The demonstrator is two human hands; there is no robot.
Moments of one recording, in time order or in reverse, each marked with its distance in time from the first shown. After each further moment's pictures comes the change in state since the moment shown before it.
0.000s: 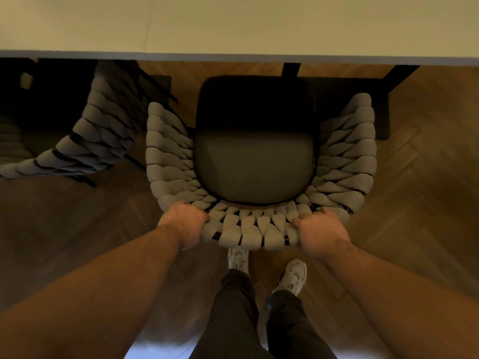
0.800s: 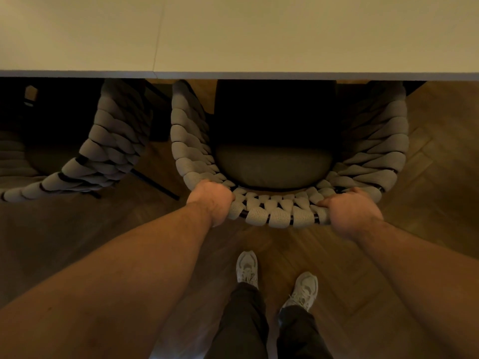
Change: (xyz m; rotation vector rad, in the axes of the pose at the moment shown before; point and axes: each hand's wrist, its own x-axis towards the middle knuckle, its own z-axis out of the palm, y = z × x) left_hand 0.075 -0.023 -0.075 0.116 0.086 -0.003; right_hand 0.063 0.058 -0.058 -0.067 0.038 0.123
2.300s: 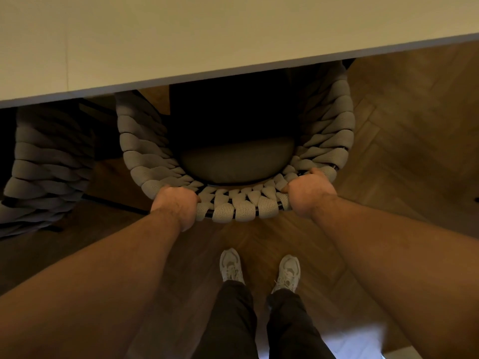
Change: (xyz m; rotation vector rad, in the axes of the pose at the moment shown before) left_hand 0.022 0.026 -0.032 0.031 -0.076 -0.040; right_hand -0.003 0.022 -0.006 0.000 -0.063 0.051
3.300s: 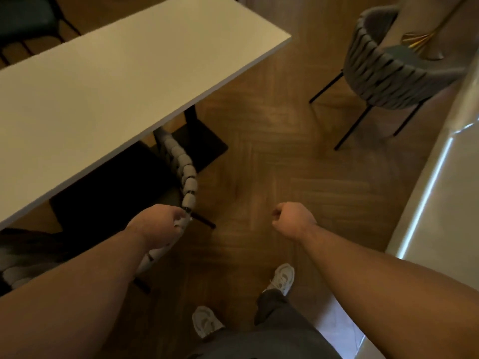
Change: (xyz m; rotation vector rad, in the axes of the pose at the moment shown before) left_hand -0.102 0.193 -0.168 -0.078 0.247 0.419; right_hand -0.277 0.107 0.160 1.172 0.196 0.713
